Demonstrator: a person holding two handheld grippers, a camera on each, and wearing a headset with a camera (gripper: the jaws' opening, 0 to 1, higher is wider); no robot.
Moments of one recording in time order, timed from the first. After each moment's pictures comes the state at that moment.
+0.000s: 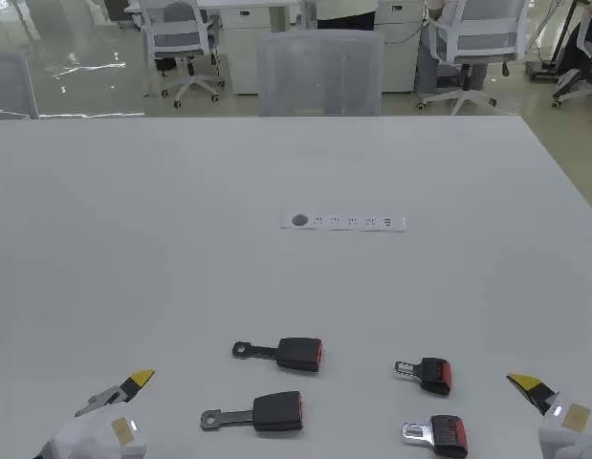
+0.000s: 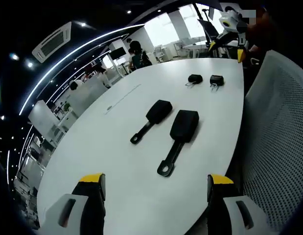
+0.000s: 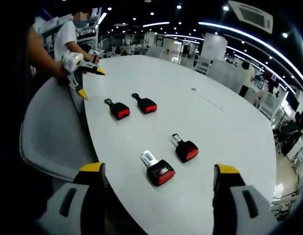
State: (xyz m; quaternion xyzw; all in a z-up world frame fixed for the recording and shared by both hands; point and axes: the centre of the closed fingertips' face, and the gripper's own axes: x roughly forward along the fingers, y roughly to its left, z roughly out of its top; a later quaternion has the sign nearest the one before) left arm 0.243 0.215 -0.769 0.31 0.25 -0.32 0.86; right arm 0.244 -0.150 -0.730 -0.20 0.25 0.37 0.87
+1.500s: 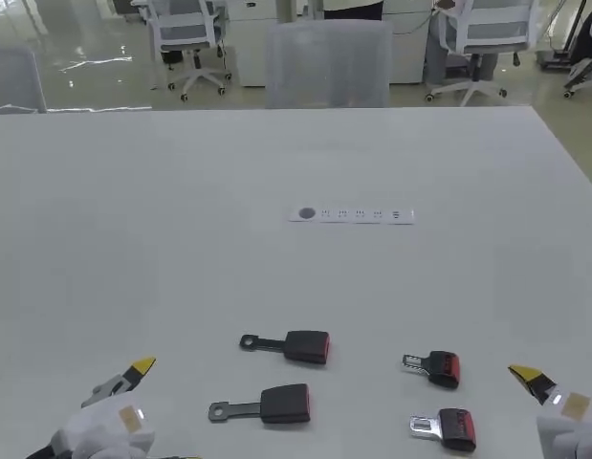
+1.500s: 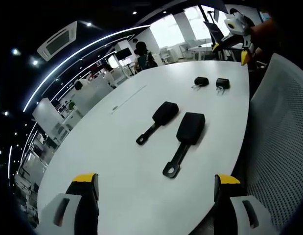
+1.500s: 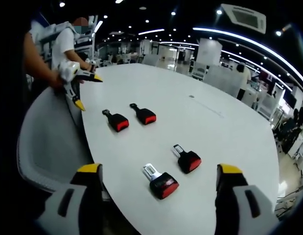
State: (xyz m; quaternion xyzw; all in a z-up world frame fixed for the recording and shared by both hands) left arm 0.246 0.219 -0.770 0.31 0.26 -0.30 0.86; right arm 0.244 -0.140 -0.733 -0.18 0.26 0.38 0.87
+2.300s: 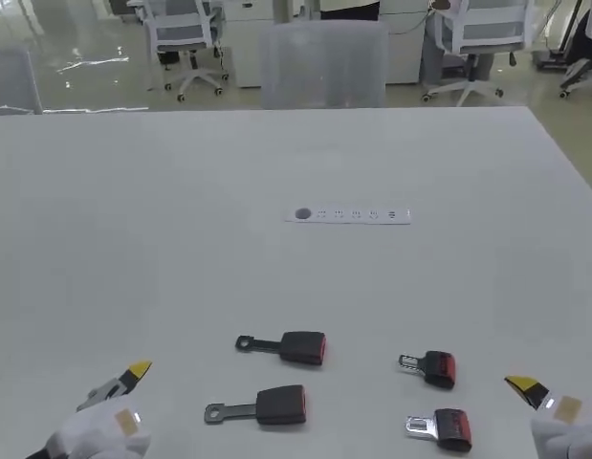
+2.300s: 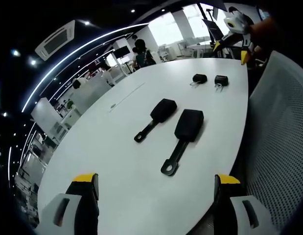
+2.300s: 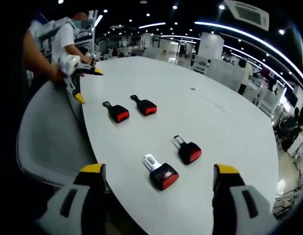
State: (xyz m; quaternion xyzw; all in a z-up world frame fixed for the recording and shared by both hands) left arm 0.243 0.220 -0.775 0.31 0.27 -0.31 0.86; right arm 0.237 -0.151 -0.744 -0.19 0.29 0.37 0.86
